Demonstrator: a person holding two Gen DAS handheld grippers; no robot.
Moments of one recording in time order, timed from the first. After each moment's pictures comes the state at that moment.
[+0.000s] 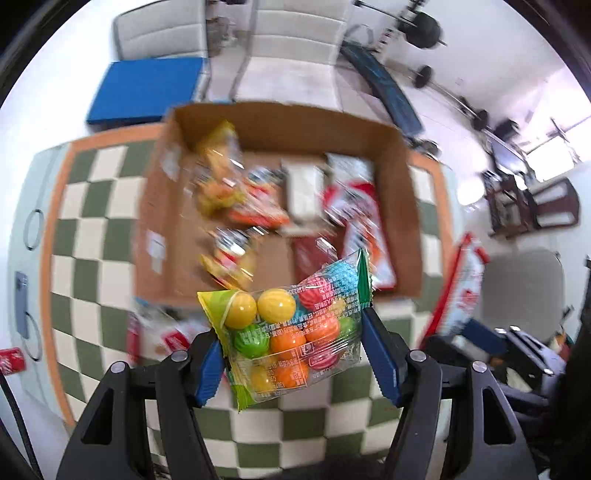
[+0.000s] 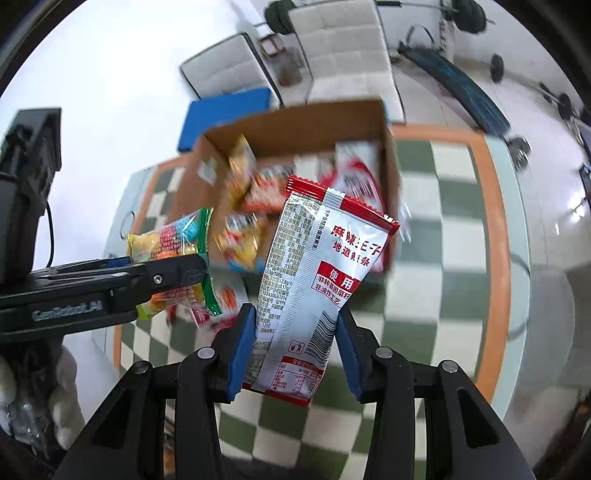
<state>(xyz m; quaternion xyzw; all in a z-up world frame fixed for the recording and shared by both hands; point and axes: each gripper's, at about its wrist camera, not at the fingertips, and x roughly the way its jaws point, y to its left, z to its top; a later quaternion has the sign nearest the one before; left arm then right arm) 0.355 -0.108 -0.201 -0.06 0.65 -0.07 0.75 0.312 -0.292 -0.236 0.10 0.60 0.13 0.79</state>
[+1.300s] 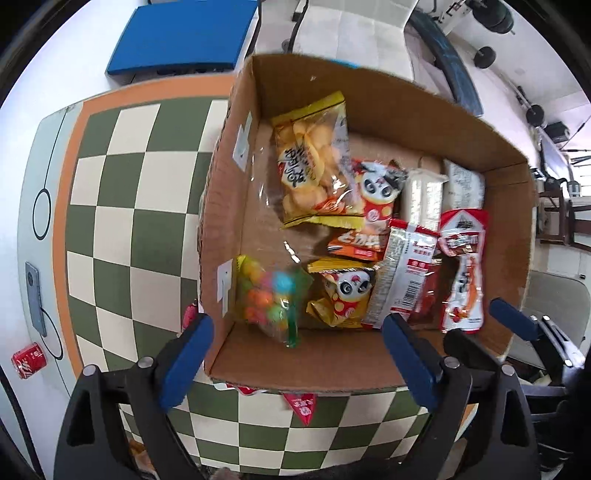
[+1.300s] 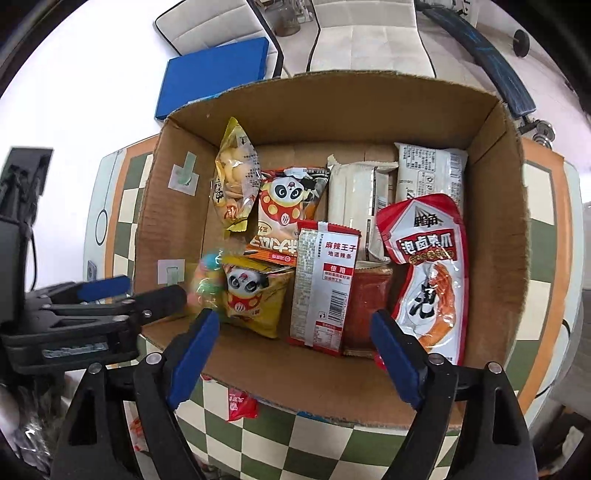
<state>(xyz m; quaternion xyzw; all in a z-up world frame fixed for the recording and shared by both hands) 0.431 -0.031 -0.265 -0.05 0.75 -0.02 0.66 0.449 -0.200 -0.339 0.09 0.69 0.12 0.71</state>
